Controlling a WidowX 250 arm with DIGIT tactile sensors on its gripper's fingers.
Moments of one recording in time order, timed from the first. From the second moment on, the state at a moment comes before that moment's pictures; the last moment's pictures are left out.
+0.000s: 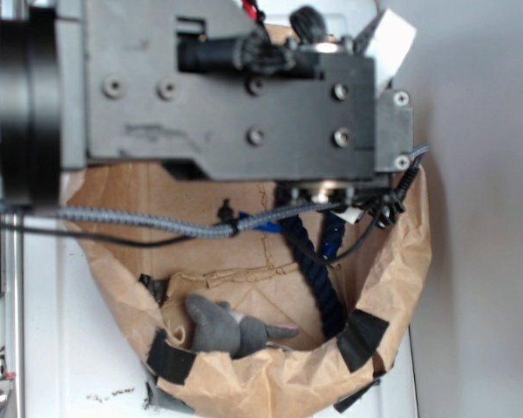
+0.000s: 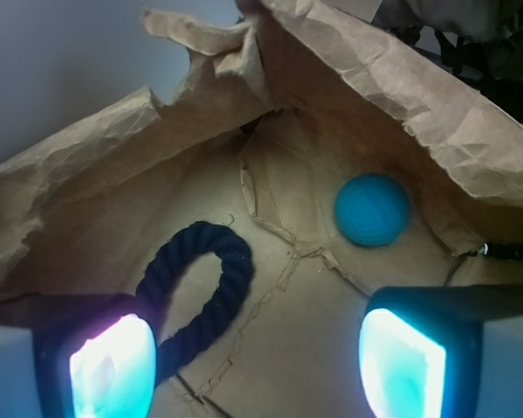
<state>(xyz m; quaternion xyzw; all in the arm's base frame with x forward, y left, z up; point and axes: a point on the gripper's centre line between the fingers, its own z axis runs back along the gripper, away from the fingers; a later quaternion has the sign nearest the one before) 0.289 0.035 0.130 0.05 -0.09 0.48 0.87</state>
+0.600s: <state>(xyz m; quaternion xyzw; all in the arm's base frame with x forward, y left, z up) 0.281 0.073 0.035 0.12 -0.14 0.64 0.75</state>
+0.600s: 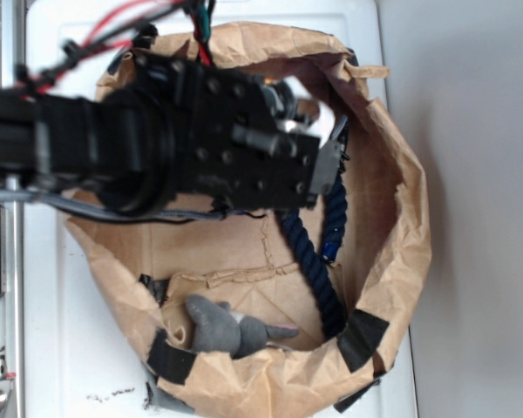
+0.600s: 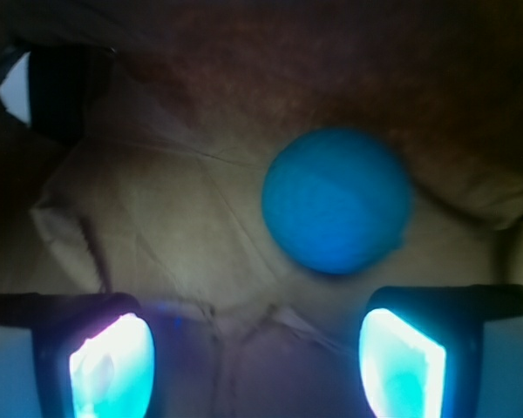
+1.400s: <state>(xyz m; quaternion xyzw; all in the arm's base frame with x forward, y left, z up) 0.296 0.066 0.032 0.09 -0.11 0.63 0.77</state>
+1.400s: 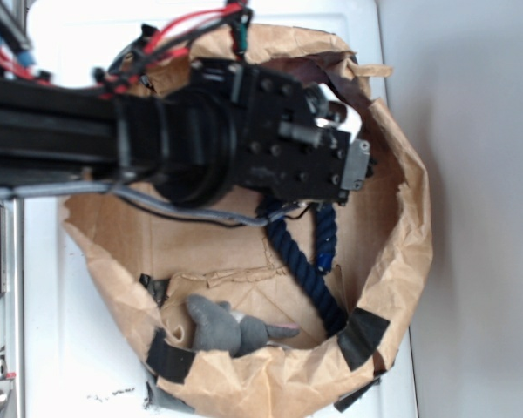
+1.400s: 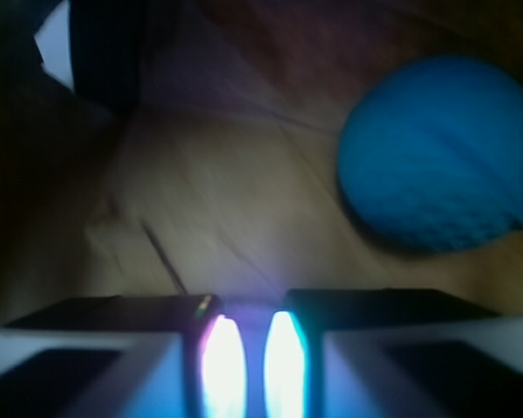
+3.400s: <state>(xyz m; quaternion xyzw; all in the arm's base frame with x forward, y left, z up) 0.236 0.055 0.093 0.00 -0.09 0.57 0.82</state>
